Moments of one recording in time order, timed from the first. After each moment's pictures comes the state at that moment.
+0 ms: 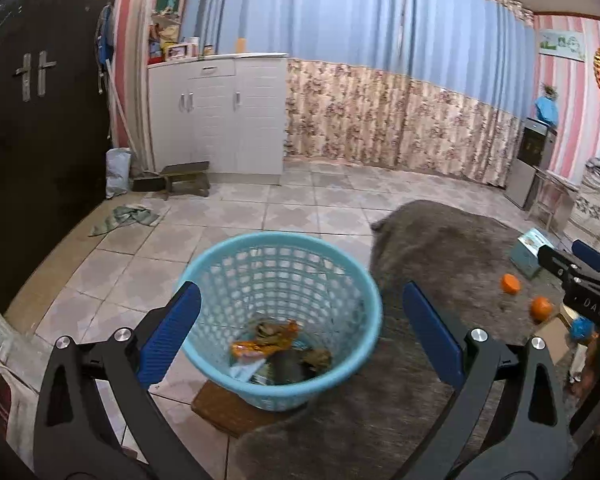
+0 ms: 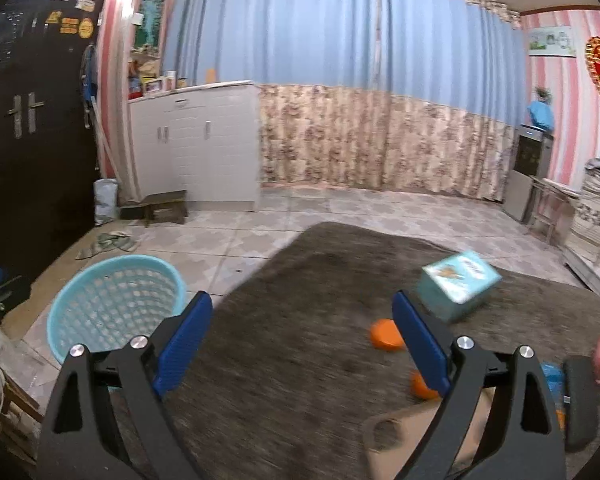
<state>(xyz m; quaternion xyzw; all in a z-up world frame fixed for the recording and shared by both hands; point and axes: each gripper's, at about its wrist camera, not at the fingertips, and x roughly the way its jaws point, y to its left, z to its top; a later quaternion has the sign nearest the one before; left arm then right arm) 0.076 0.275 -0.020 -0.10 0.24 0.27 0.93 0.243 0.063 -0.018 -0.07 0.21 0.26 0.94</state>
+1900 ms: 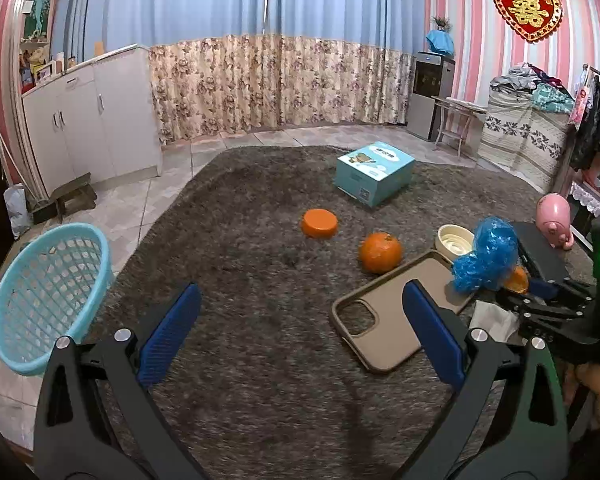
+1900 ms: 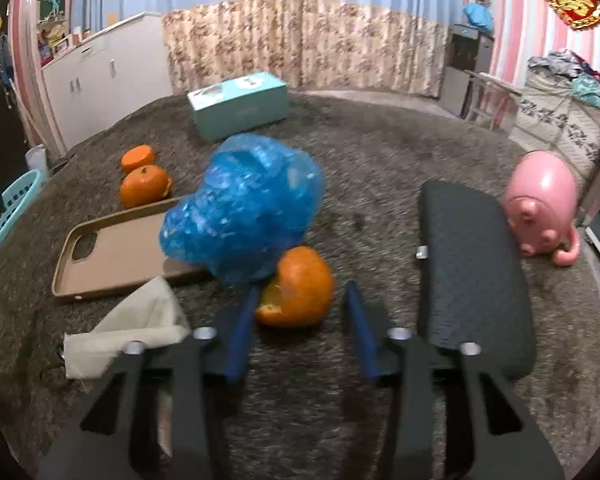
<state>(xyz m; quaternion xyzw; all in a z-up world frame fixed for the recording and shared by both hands) 0.202 0.063 -0.067 -0.04 0.30 0.09 0.95 0.315 -0.167 -0.135 -0.06 0.38 0.16 0.91</state>
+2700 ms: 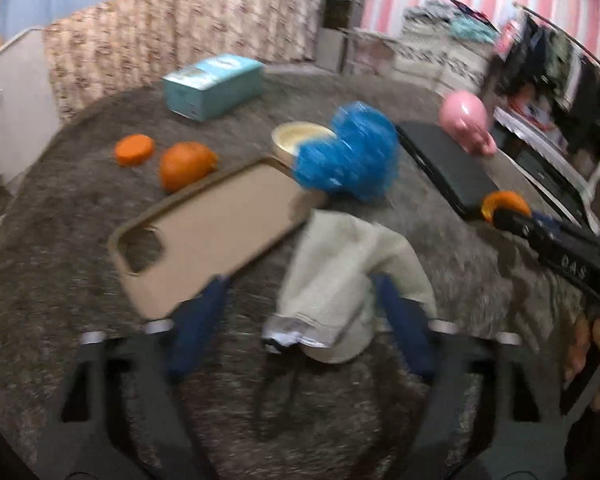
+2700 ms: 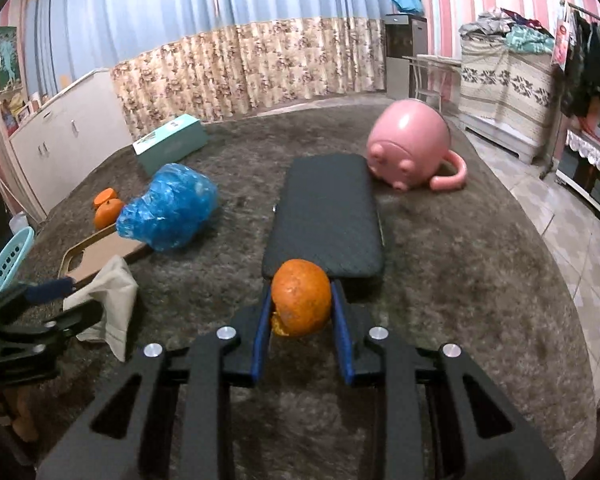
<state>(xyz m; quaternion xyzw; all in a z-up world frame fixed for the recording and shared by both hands) 0.231 -0.047 -0.123 -0.02 0.40 -0.10 0.91 0.264 -0.267 -0.123 0.04 0.35 0.08 0.93</state>
